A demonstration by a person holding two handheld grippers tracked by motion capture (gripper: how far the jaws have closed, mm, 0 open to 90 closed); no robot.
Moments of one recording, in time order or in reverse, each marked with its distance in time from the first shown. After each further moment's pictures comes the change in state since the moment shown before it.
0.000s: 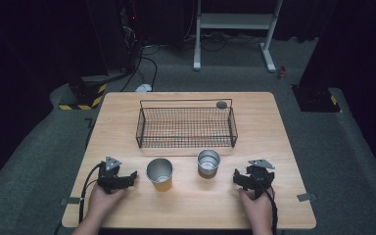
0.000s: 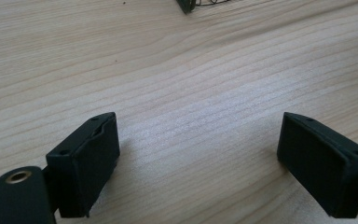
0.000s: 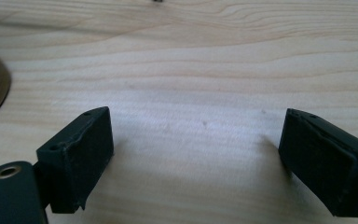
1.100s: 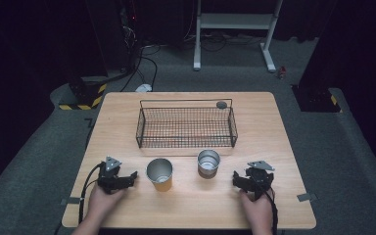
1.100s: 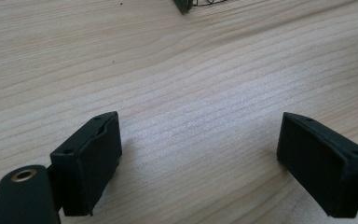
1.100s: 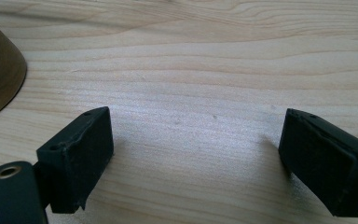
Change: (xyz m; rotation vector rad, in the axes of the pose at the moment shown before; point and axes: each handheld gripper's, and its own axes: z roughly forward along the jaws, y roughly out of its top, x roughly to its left) left arm -0.001 -0.001 -0.001 -0.003 -0.001 -0.001; right arm 0.002 -0.004 -0.003 0.001 0.026 -0.028
